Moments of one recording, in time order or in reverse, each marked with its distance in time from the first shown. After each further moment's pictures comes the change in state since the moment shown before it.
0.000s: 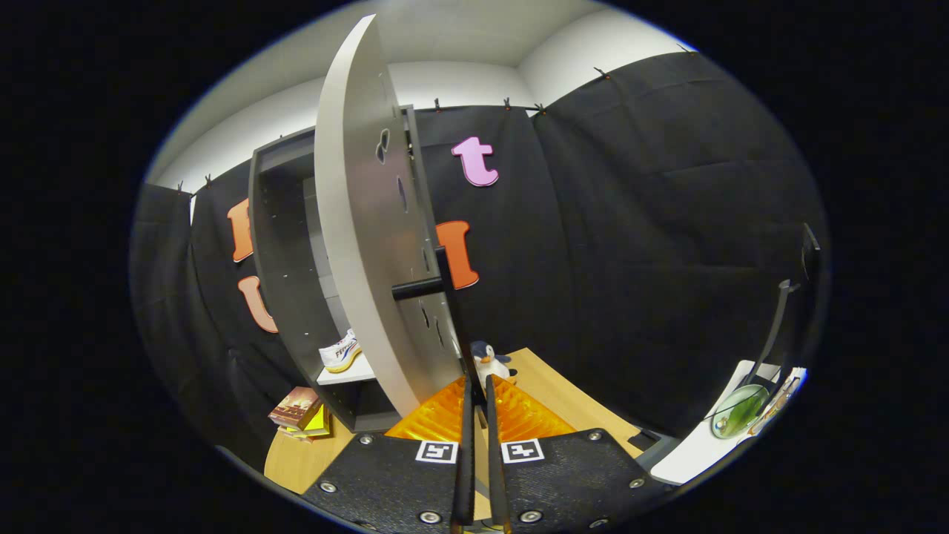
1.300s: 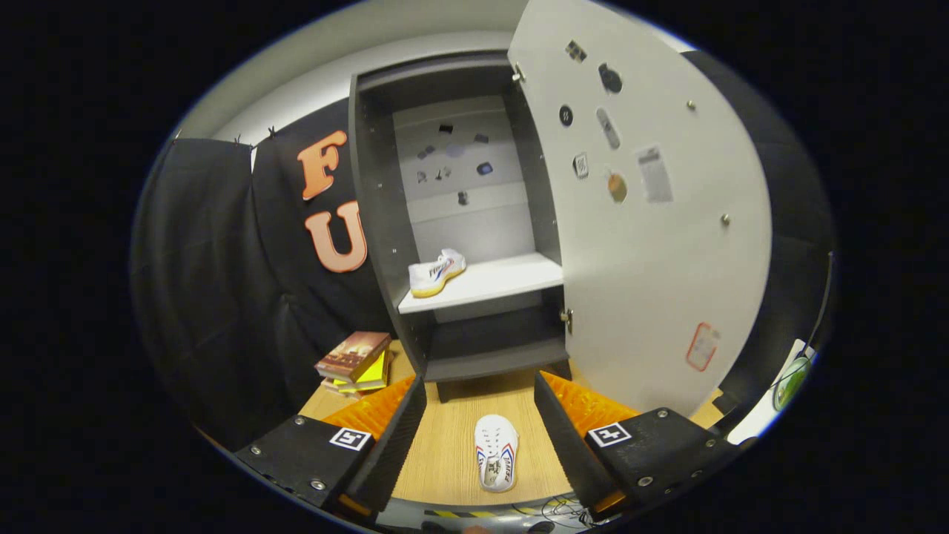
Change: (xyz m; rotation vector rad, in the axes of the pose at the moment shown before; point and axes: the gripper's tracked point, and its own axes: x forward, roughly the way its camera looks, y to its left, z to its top) arm 0.015 0.171 -0.187 -0.101 0.255 0.286
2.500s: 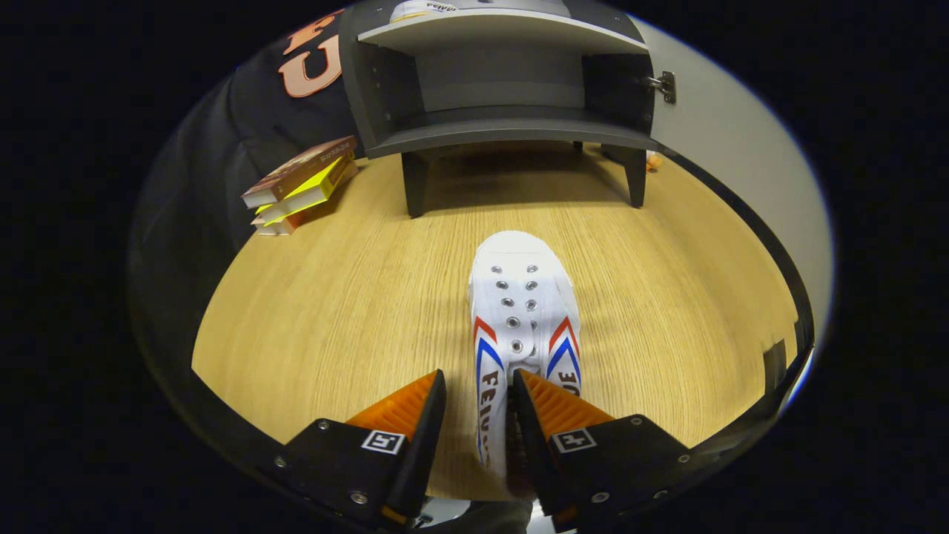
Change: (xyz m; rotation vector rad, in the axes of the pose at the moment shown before) arm 0.160 0.006 -0.268 -0.119 0.496 -0.066
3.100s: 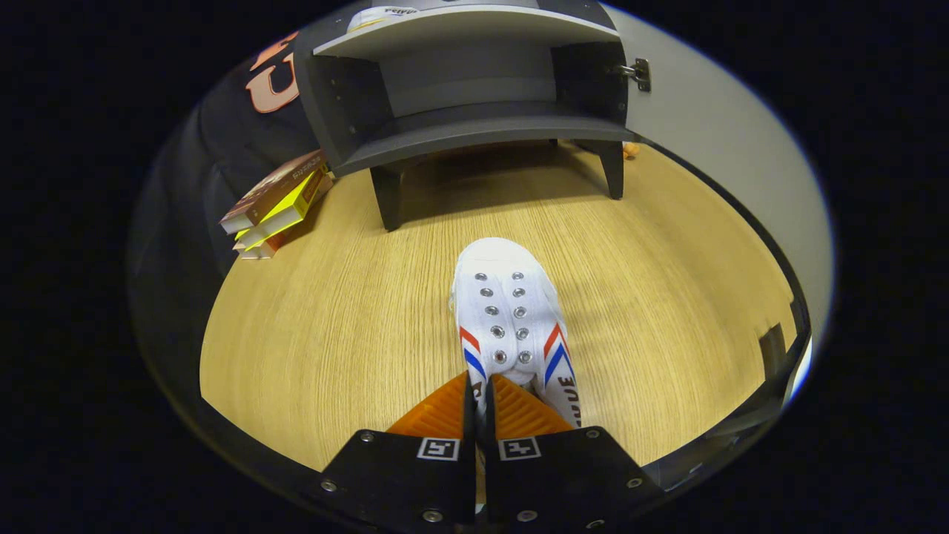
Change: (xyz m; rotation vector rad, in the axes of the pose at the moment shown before) arm -0.015 -0.009 0.026 0.082 0.020 0.007
